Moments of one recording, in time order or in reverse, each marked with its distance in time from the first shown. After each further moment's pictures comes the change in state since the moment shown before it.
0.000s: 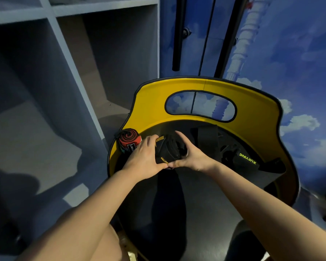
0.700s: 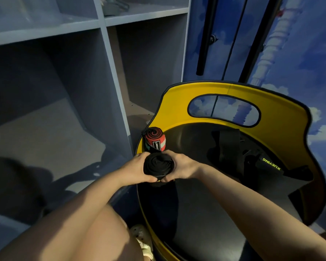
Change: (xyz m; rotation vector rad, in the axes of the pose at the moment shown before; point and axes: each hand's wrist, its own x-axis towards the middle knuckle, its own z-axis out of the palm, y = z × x) left_hand -0.060 -0.079 -0.033 -0.212 -0.332 -0.232; right_hand 0.027 -0.028 0.087 -0.408 -0.269 0.001
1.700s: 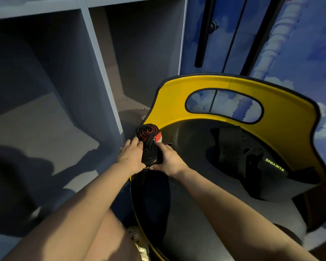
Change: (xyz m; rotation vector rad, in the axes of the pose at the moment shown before) left_hand 0.058 0.007 -0.004 0.554 0.133 -0.131; right_hand 0.048 0.016 0.019 -0.062 0.261 0.069
